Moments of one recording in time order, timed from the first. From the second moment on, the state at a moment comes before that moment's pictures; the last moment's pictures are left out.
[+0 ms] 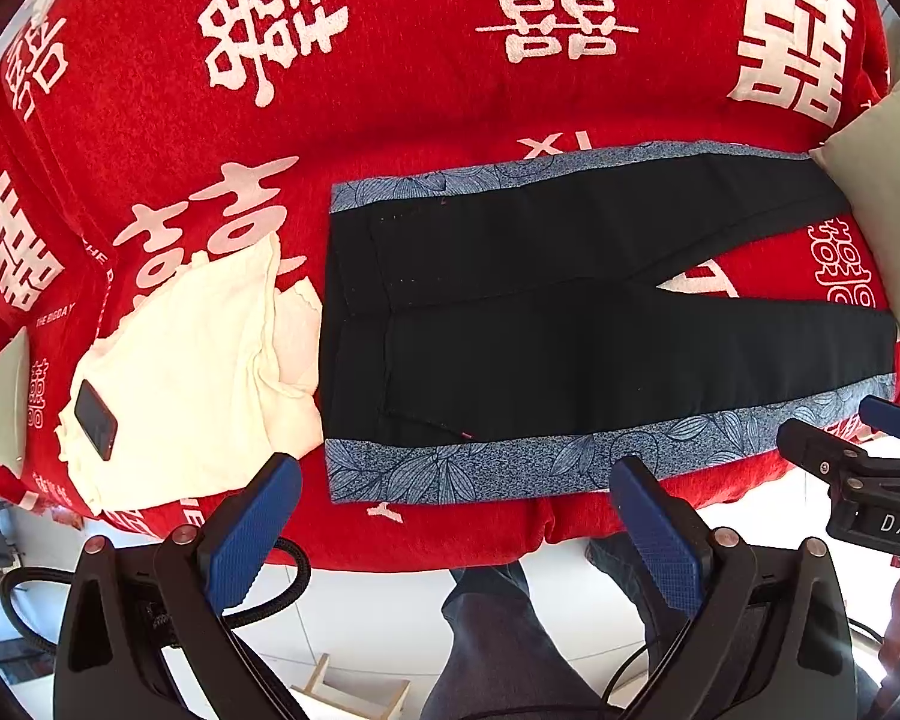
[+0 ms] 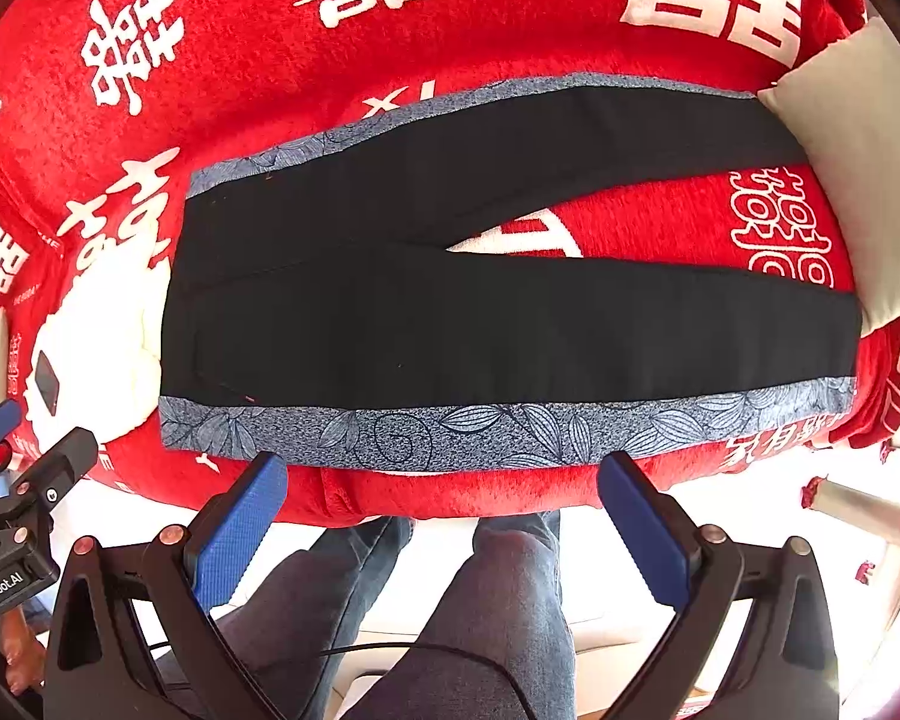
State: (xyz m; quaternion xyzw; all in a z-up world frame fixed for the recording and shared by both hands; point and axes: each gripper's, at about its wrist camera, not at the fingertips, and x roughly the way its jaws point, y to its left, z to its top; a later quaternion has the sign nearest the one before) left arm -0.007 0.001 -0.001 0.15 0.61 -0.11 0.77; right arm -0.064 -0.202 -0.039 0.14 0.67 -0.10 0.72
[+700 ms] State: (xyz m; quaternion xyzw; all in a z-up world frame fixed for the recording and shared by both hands) left arm -0.020 -0.019 -0.026 0.06 0.65 -0.02 0.76; right arm -0.056 -0.249 -0.053 0.10 0.68 -0.05 0.72
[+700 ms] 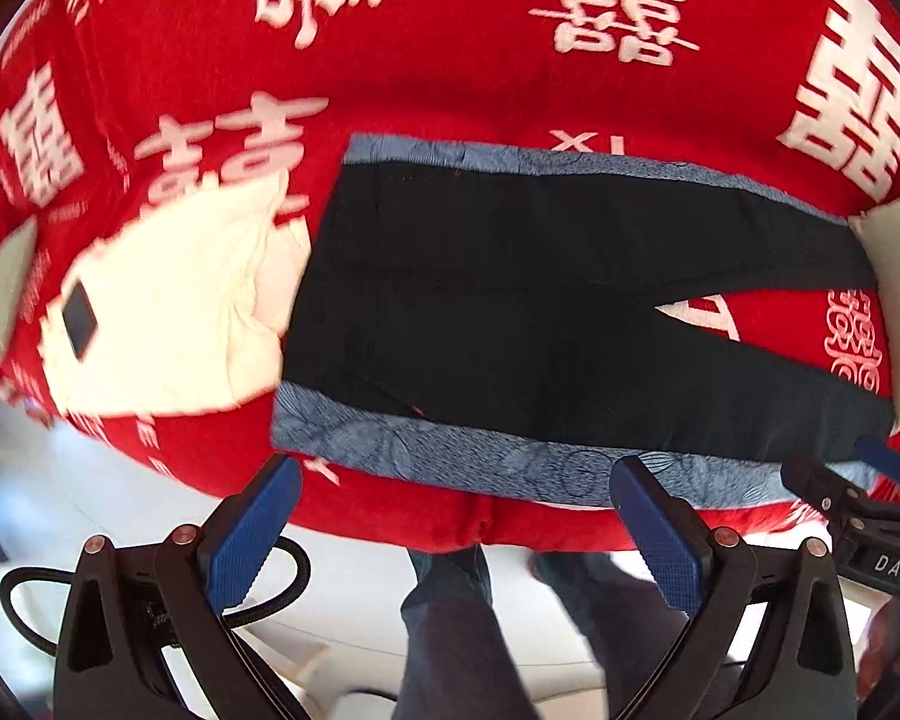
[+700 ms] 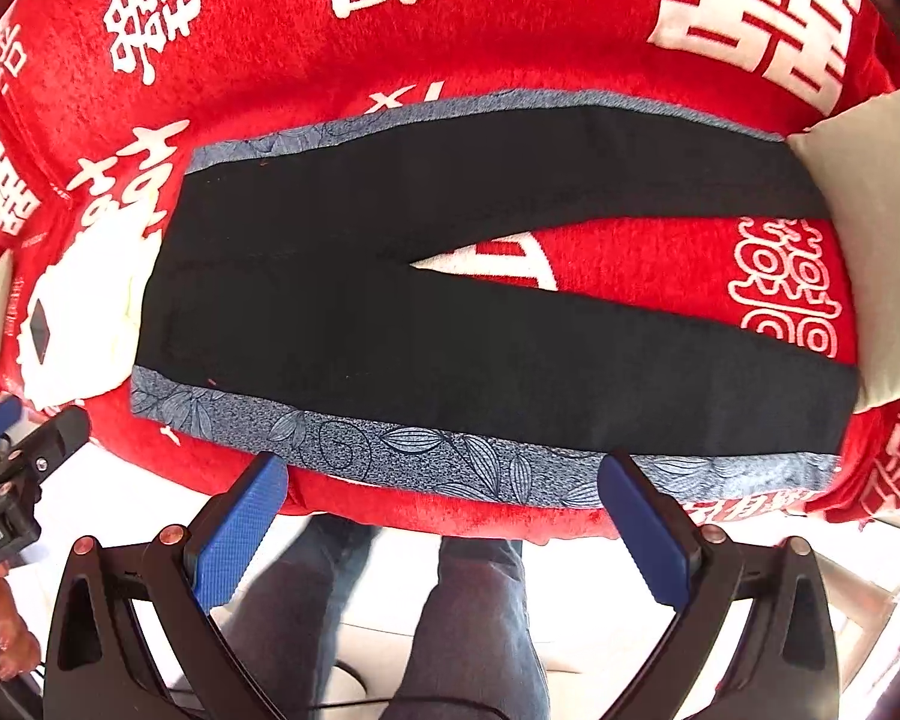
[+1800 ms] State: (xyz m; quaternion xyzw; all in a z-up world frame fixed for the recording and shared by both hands) left arm -0.031 0.084 -0.234 -0.16 0.69 -0.09 0.70; right arm -0.154 -0.256 -0.279 0.61 0.49 0.09 0.61
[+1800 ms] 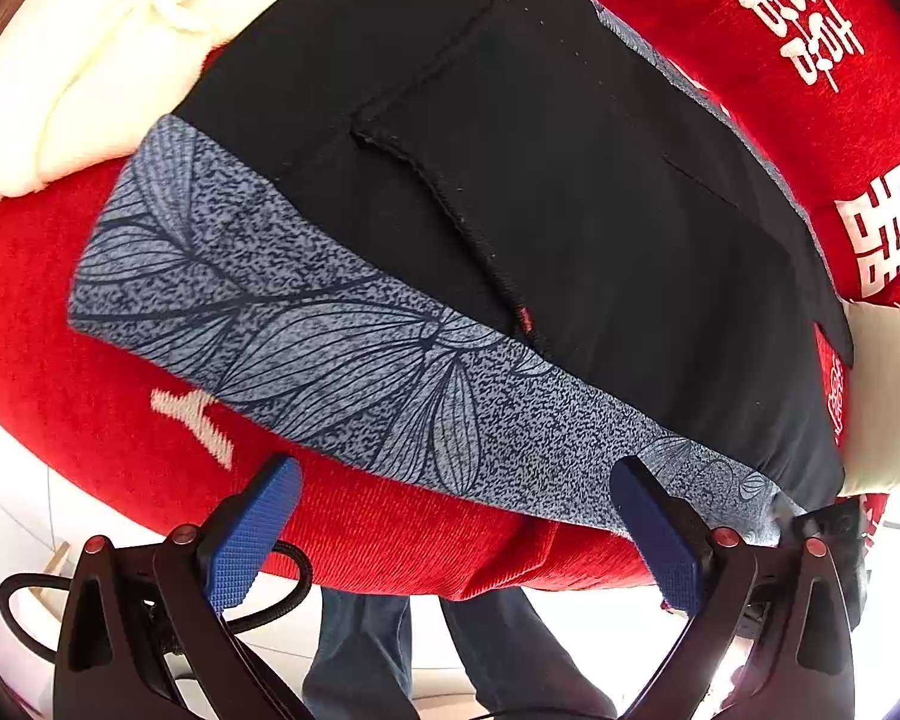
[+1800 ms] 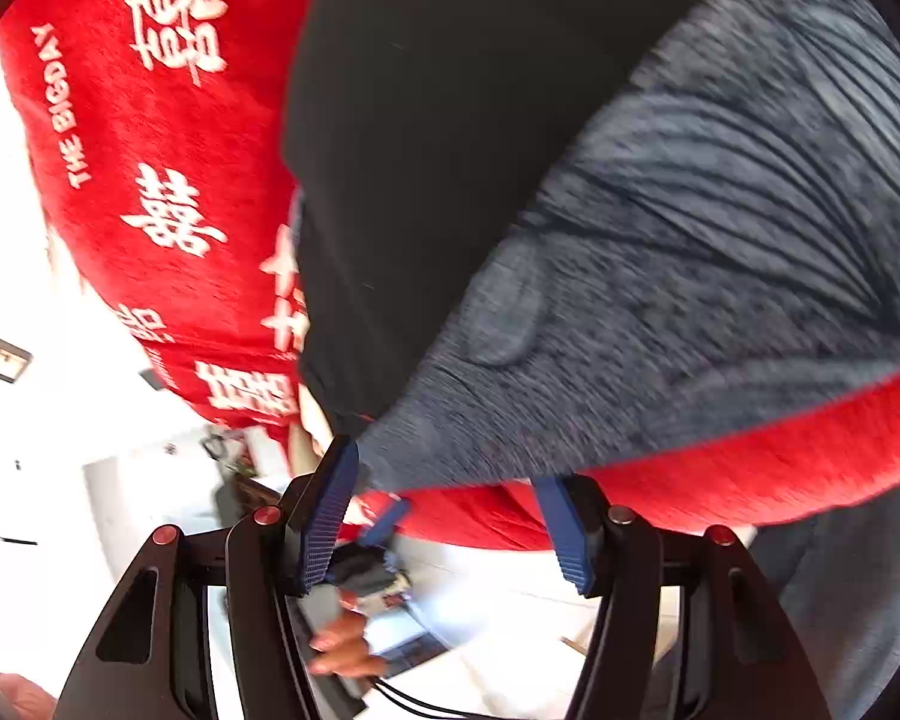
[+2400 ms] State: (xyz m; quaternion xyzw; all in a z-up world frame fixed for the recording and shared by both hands) left arm 0.011 0.096 -0.223 -0.23 0.67 -0.06 0.70; right arm -0.123 -0.260 -0.237 0.62 0.49 0.11 0.60
